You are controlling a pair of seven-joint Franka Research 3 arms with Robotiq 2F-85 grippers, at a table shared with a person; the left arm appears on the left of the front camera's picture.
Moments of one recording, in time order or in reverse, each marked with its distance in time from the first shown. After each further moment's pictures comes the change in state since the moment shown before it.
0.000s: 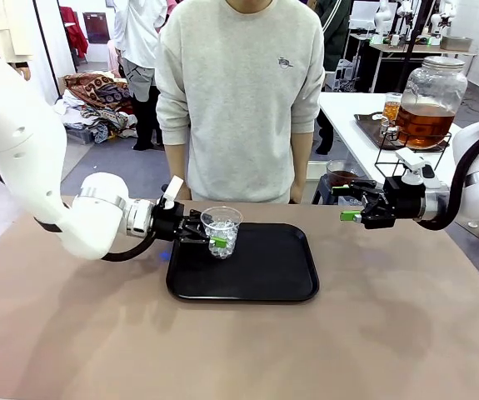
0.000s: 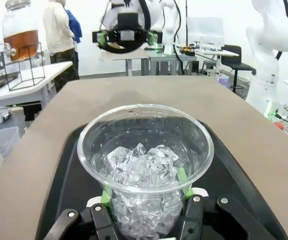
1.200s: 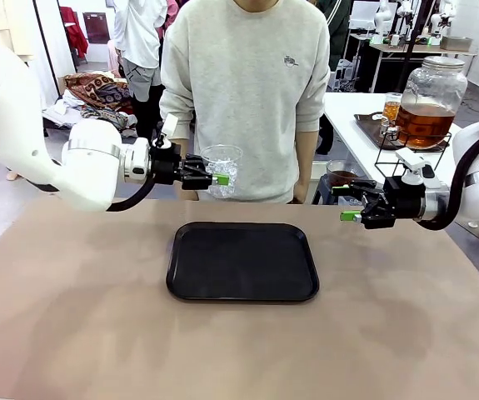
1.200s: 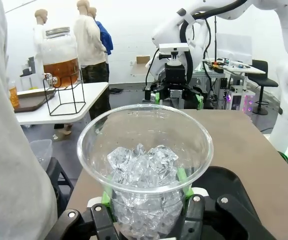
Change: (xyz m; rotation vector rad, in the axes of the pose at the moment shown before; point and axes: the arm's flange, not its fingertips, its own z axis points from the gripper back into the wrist) left arm 0.118 0.045 0.026 0.135 -0.030 0.012; right arm 0.000 0.000 0.000 0.000 0.000 0.000
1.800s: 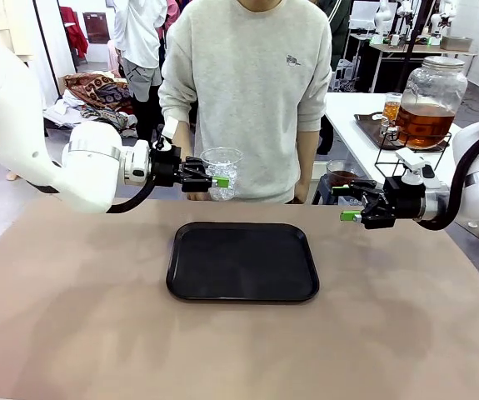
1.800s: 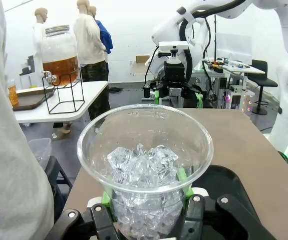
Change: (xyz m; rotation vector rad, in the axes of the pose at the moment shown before) left arm -0.003 -0.001 0.000 -0.001 0.002 0.004; right arm 0.000 0.000 0.000 0.000 0.000 0.000
